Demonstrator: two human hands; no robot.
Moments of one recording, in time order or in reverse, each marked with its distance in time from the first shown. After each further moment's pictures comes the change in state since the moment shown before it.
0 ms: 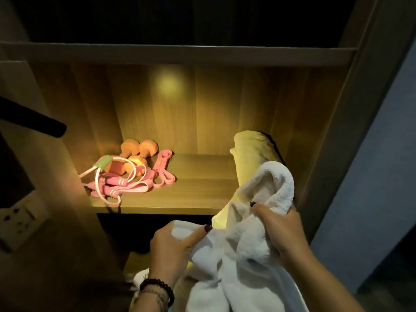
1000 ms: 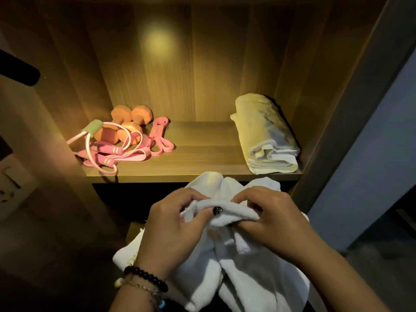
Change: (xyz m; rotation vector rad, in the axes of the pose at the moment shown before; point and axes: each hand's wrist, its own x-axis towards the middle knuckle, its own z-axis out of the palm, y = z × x) left_hand -0.023 0.005 -0.031 0.229 -0.153 0.473; right_hand -0.046 0.019 0.009 -0.879 -0.392 -0.730
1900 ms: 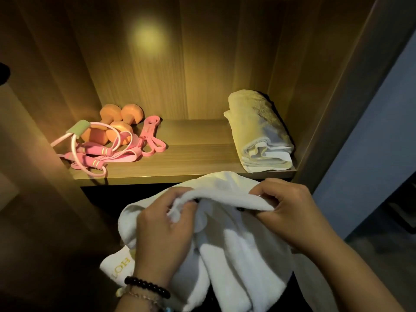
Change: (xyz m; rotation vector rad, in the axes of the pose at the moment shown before) left_hand -0.002 -0.002 0.016 -0.039 0.204 -0.084; right_hand -0.002 0.027 -0.016 0.060 0.135 0.036
